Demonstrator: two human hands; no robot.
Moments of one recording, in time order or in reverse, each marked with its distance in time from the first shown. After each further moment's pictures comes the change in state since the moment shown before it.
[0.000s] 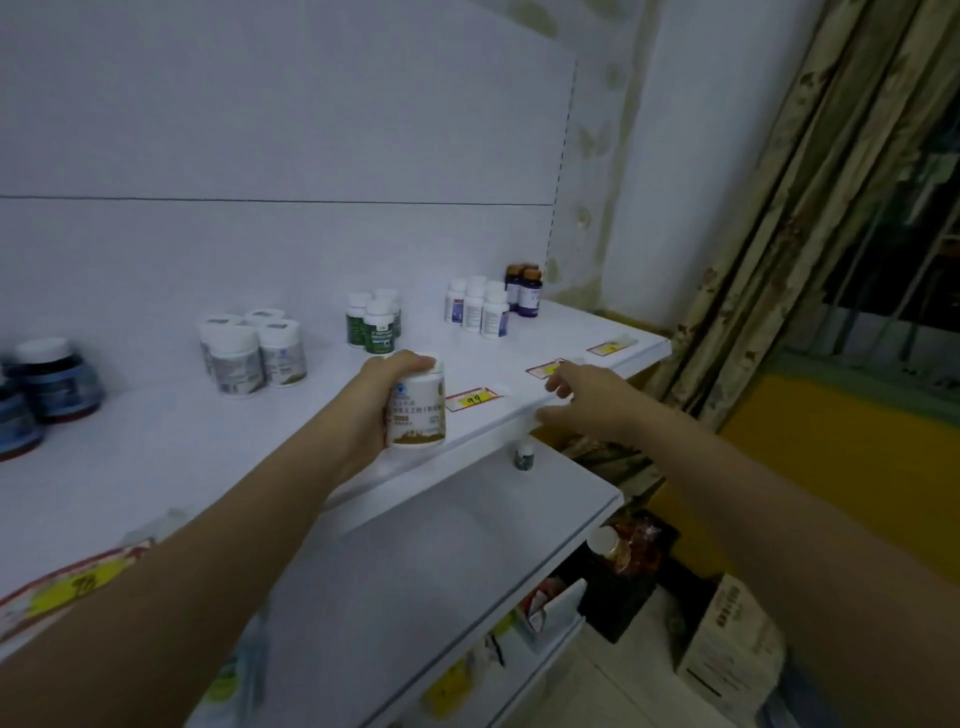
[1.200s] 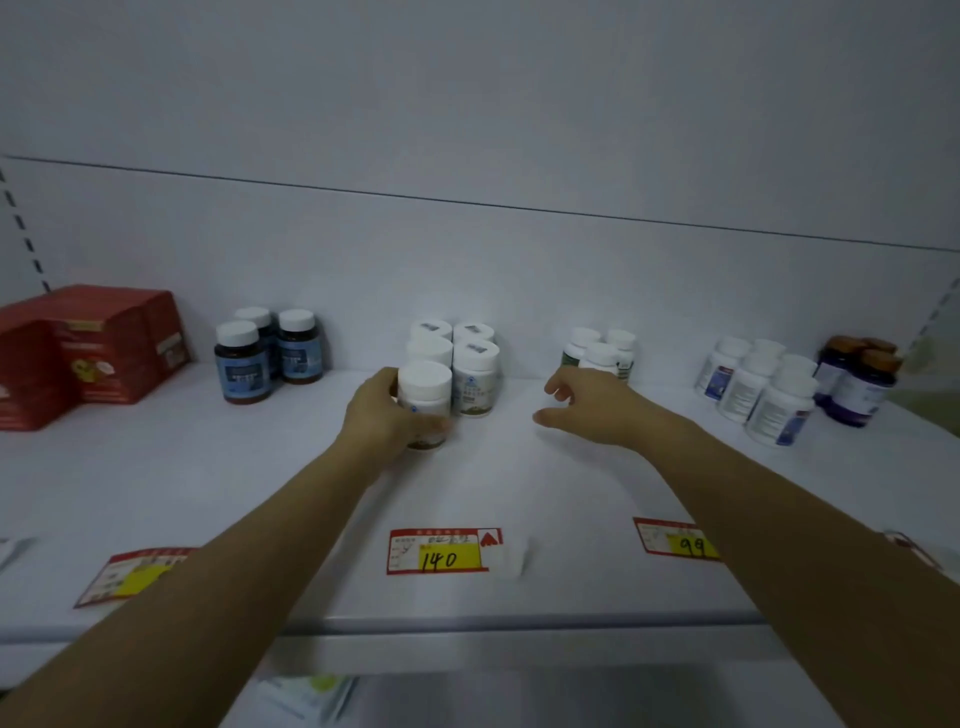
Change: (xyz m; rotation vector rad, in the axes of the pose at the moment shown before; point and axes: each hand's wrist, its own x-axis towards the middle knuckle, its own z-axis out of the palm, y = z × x) left_hand 0.065 -0.003 -0.139 0.530 0.926 0.063; right_hand 0.228 -0.138 0.077 0.077 -0.228 -0.630
